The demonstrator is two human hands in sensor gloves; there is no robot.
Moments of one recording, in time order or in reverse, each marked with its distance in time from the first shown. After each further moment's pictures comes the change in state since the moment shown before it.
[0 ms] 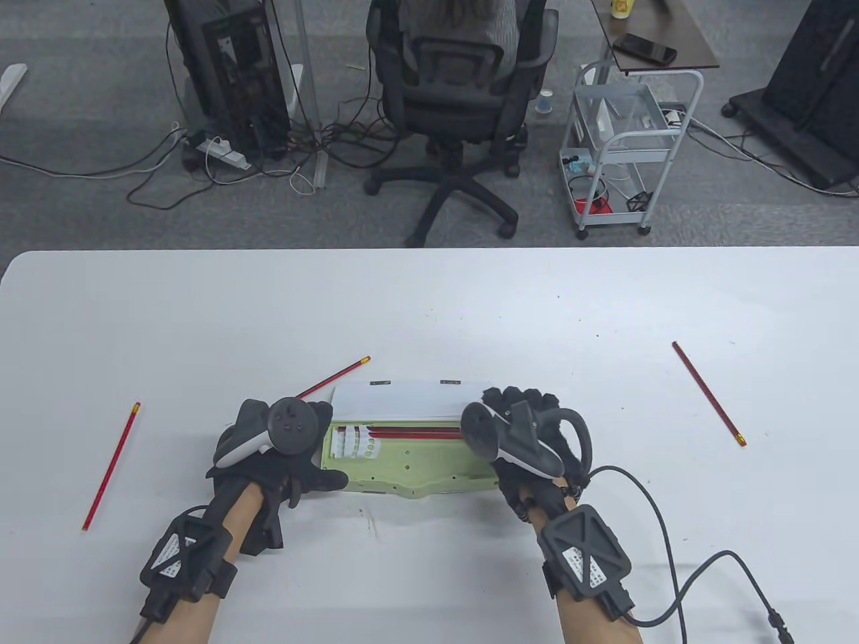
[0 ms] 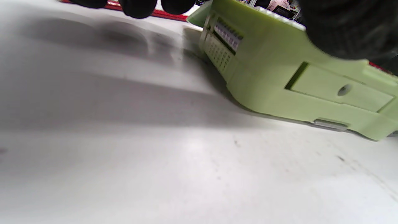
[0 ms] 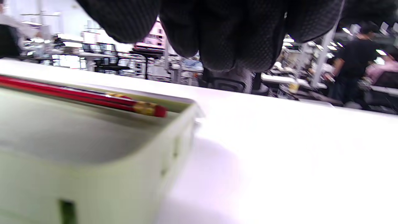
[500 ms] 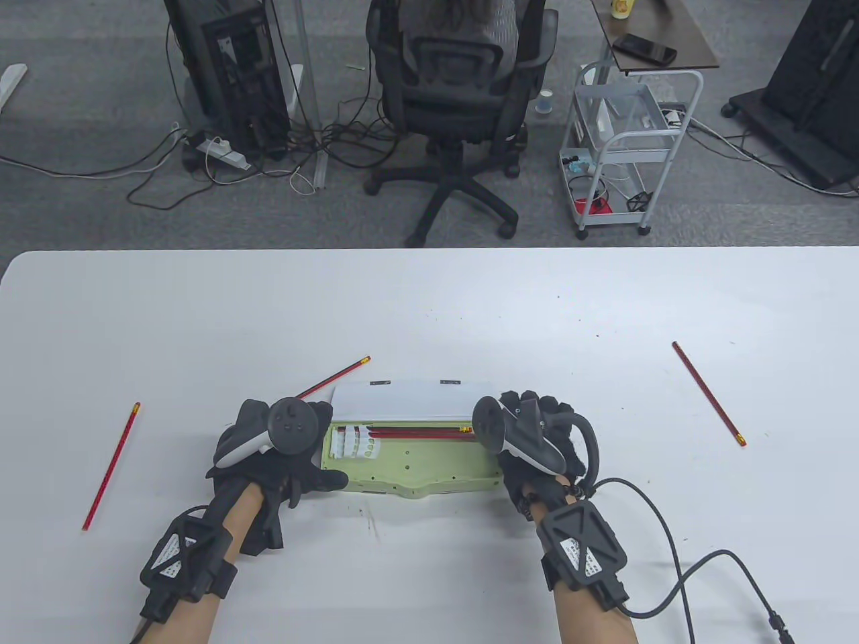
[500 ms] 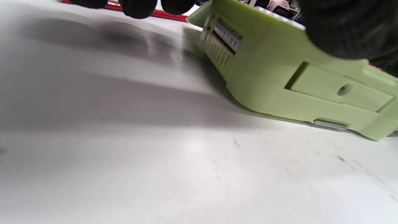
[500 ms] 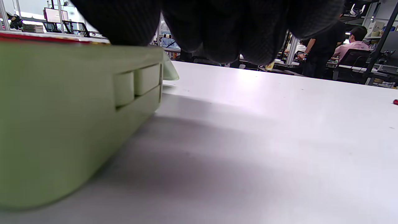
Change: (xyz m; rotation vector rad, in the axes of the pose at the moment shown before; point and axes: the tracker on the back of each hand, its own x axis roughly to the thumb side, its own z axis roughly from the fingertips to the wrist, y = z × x) left_hand 0.000 0.000 0.000 0.000 0.000 0.000; right_hand -0.004 0.028 -0.009 0.061 0.076 0.031
